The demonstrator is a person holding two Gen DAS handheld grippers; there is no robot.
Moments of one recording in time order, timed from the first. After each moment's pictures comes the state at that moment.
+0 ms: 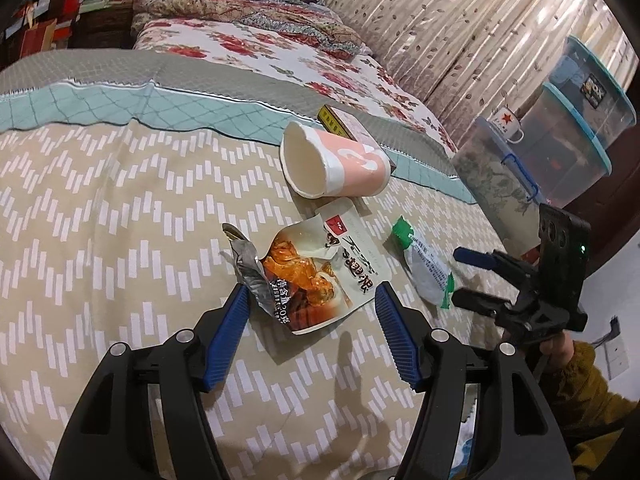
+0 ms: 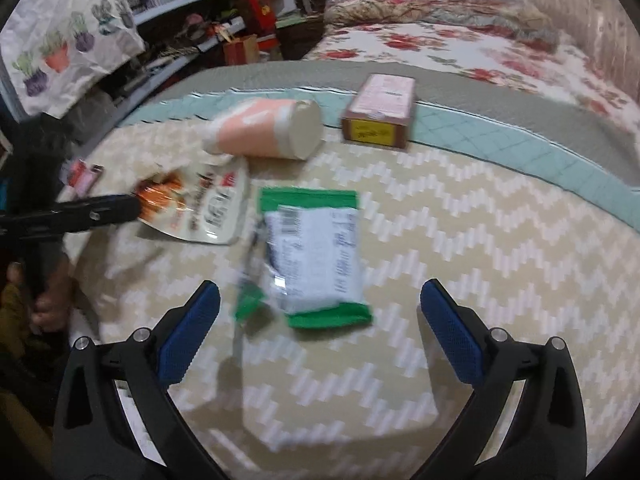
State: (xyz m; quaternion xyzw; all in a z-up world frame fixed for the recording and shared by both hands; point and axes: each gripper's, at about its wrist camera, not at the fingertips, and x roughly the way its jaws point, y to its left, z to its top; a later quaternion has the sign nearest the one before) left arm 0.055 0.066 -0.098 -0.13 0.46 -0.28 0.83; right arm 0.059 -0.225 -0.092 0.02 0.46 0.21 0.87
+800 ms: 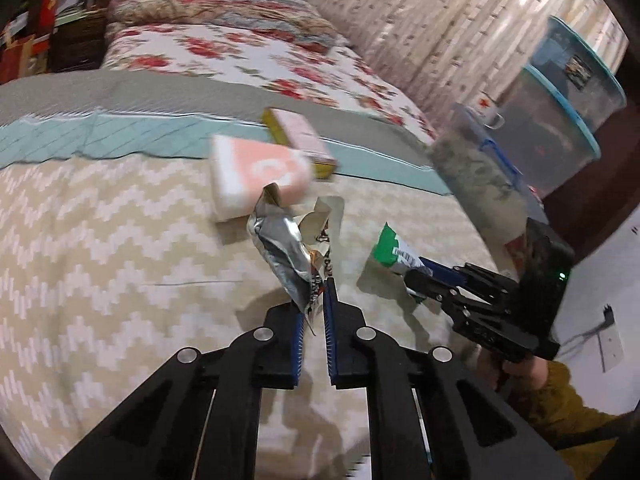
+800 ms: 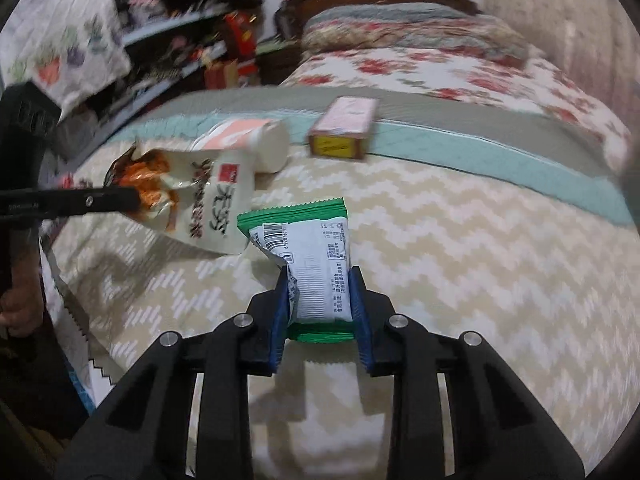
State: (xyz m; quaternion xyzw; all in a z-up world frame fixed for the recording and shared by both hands) left arm 0.043 0.002 -0.060 -0.10 0.46 -0.32 0.82; right arm 0.026 -0.261 -0.089 0.04 0.41 0.14 0.90
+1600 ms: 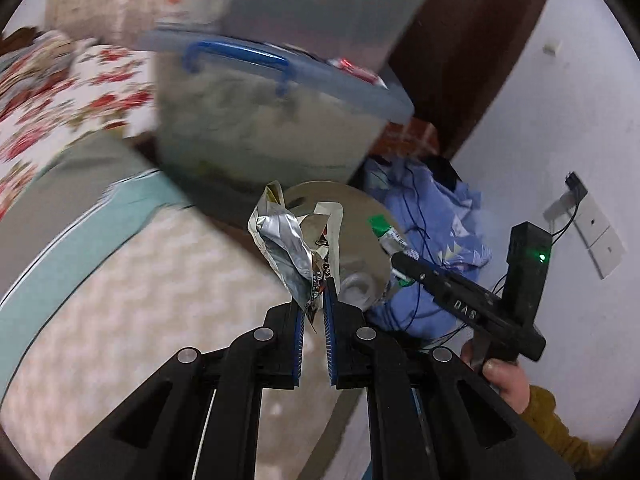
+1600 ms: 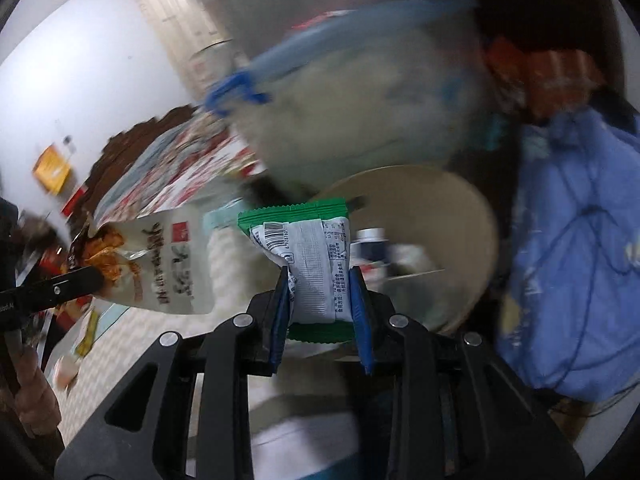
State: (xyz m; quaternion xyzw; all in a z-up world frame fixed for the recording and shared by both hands) left arm 0.007 -0.473 -0.022 0.12 0.42 -0.58 0.69; right arm -0.169 -0.626 -0.086 0.31 0.25 -0.25 0.88
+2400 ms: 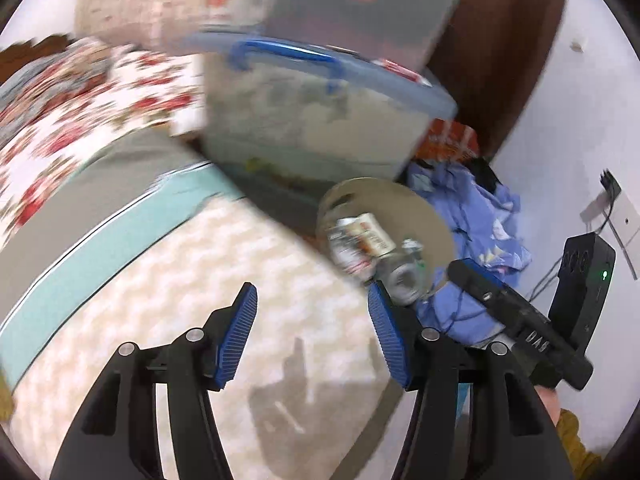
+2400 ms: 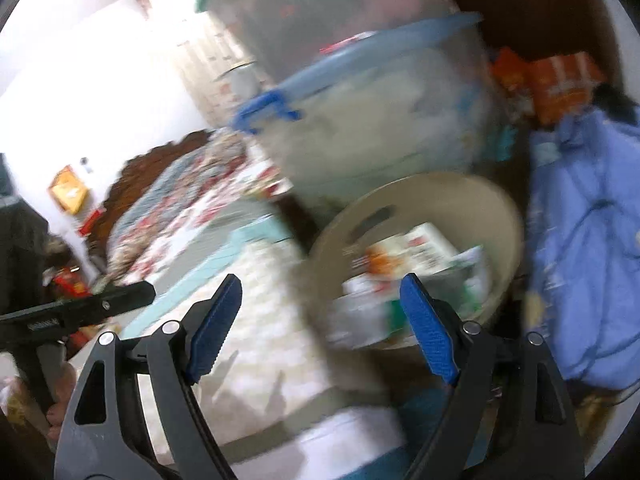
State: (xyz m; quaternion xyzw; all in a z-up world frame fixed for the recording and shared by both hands) left arm 0.018 -0.413 -0.032 0.12 0.40 -0.50 0.75; right arm -0.165 -0.576 -0.075 0.32 0.19 -0.21 0.90
